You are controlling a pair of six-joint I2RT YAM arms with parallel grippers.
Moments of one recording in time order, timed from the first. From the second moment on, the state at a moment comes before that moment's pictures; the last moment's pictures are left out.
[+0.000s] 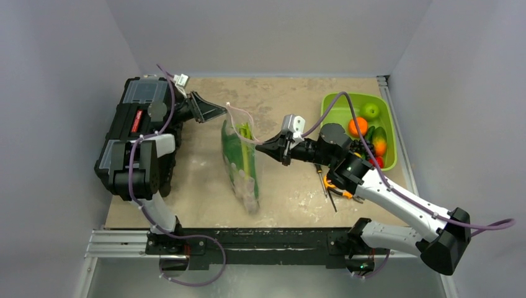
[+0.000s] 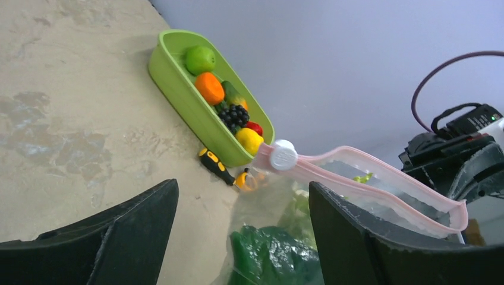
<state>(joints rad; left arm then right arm) 0.06 1.76 0.90 1.21 1.17 -1.18 0.81 1.07 0.92 0.15 -0.48 -0.11</state>
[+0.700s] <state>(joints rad) -0.03 1.74 0.86 1.34 1.25 -1.23 0.81 1.06 0.92 0.12 -0.48 -0.12</state>
